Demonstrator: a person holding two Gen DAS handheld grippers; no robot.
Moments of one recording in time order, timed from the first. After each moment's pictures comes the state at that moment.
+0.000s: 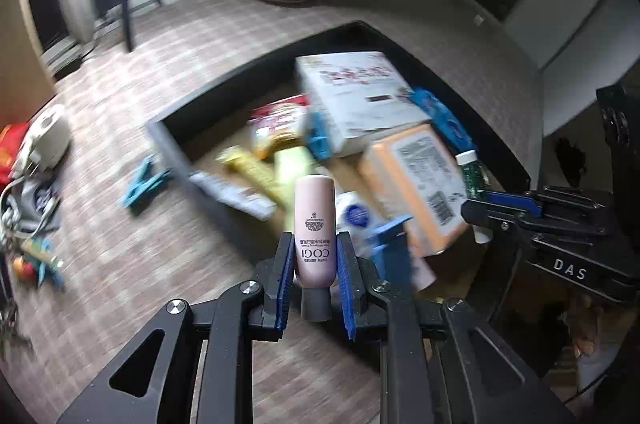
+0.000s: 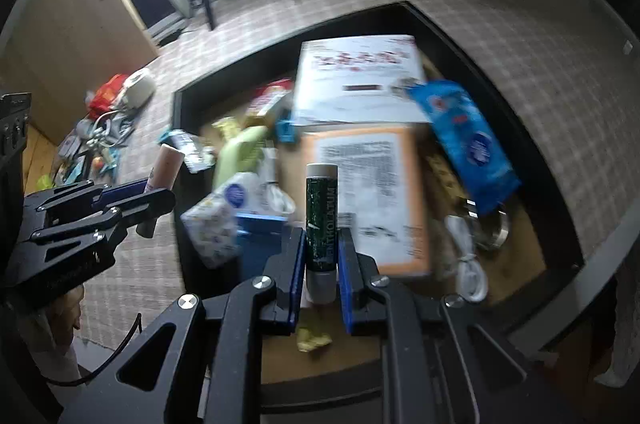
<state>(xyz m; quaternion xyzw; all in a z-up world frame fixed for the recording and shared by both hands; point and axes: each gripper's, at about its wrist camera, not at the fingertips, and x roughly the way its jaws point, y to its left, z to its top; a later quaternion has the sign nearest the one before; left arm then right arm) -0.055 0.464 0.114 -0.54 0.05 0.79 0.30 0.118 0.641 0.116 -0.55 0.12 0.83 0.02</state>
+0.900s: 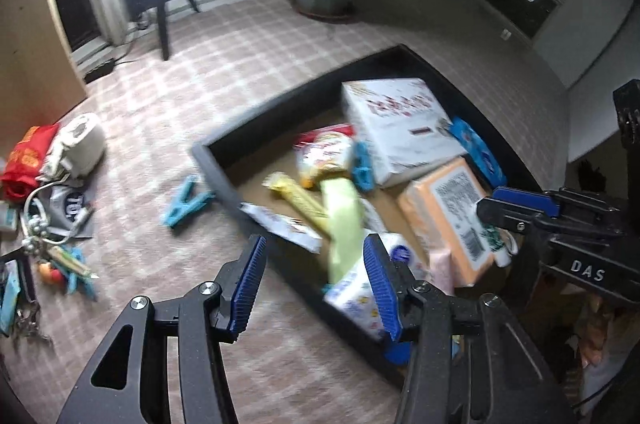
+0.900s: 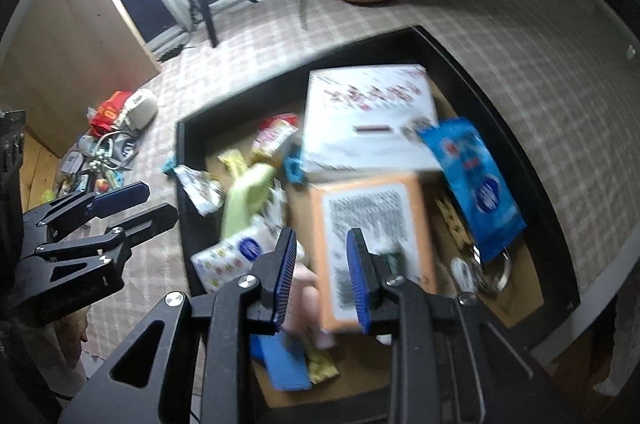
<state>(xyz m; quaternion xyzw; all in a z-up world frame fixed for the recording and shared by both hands) -0.087 0.436 0.128 -0.54 0.04 0.81 0.23 0.070 0.633 0.133 -0.54 0.12 0.83 -0.01</state>
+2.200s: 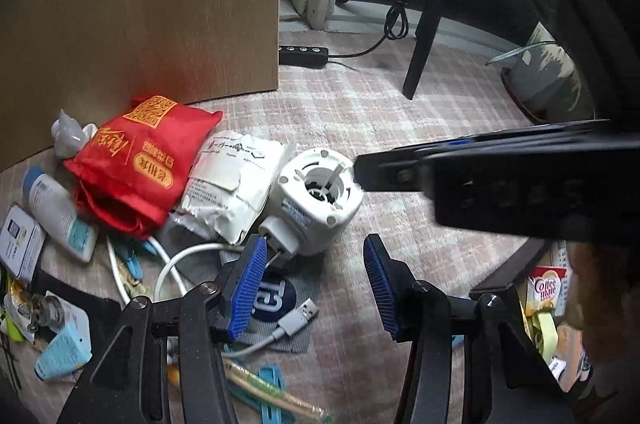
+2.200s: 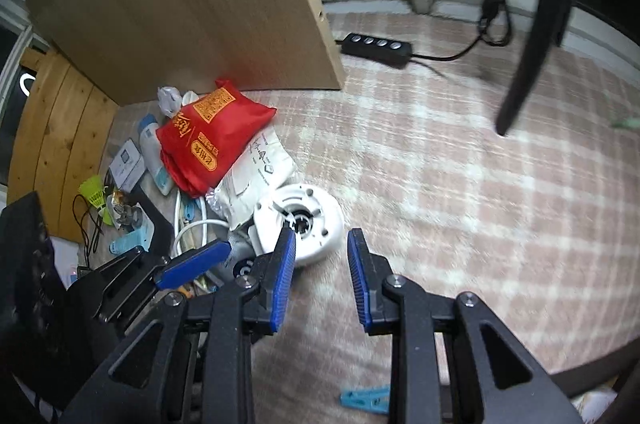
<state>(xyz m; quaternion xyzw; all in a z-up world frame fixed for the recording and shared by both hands) -0.247 0.259 0.074 -0.54 -0.05 0.83 0.07 -0.228 0.376 0.084 -0.62 0.03 0.74 -0.25</state>
